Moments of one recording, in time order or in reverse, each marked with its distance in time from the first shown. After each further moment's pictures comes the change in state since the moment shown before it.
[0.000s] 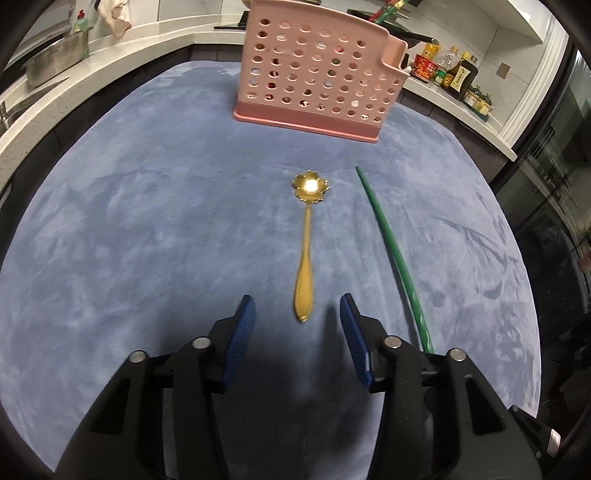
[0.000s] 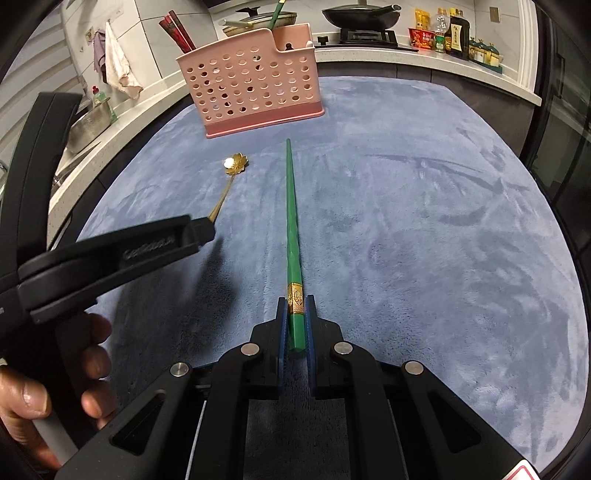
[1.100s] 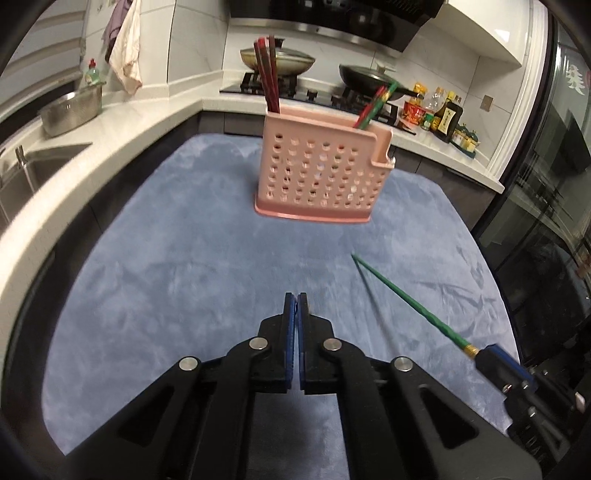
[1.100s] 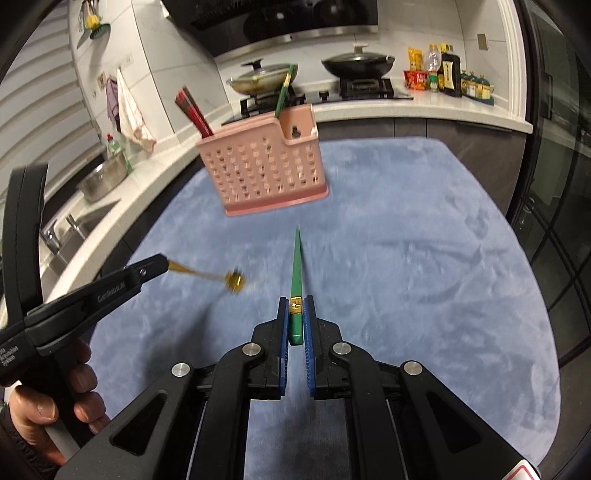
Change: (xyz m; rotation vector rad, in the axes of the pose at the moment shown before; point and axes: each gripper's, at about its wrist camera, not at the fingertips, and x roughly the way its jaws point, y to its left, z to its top) left arm -0.089 0.015 0.038 0.045 -0.199 0.023; right arm -0.067 0.000 0.049 0.032 -0.181 0.044
